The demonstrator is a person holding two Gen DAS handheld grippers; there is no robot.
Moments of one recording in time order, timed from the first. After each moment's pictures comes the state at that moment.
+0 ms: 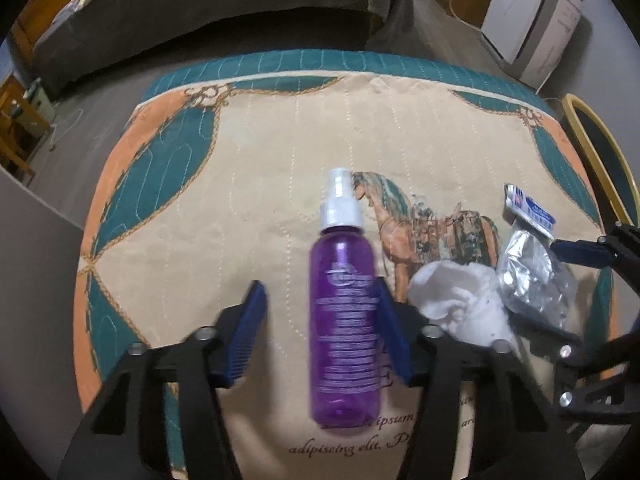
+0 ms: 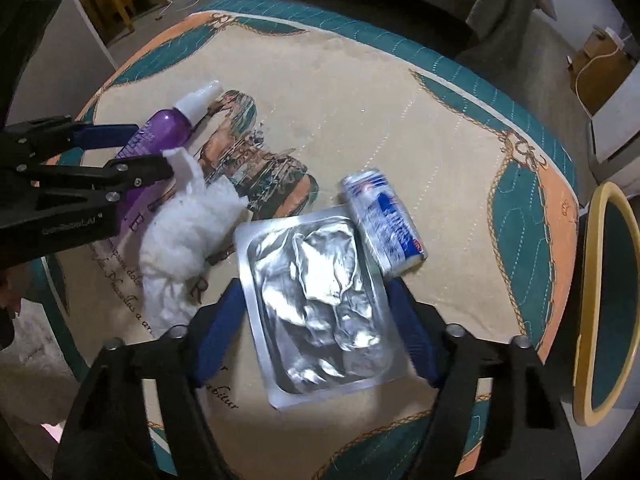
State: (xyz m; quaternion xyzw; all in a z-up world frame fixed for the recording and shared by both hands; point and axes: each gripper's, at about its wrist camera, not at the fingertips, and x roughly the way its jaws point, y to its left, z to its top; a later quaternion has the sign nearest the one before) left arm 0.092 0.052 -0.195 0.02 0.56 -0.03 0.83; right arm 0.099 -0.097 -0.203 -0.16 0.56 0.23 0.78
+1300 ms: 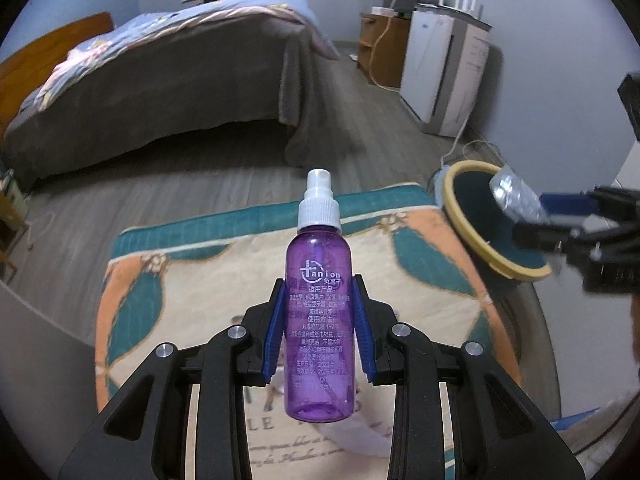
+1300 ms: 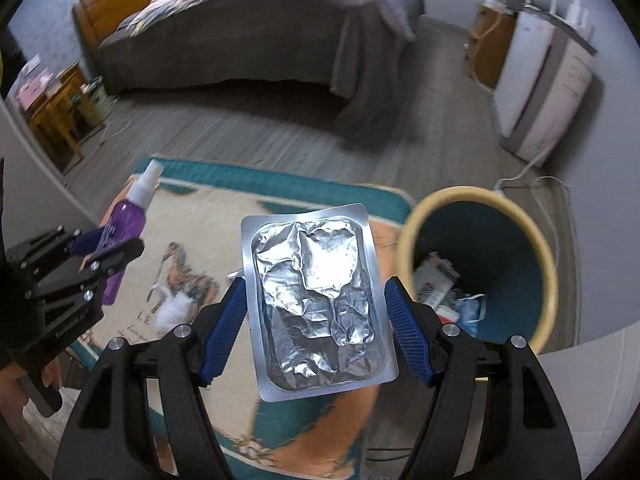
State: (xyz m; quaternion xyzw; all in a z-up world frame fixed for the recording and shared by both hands) left arm 0.075 -0.035 -0.067 0.05 0.42 -0.13 0.89; right arm 0.105 -0.243 -0.050 -0.03 0.47 0.10 0.87
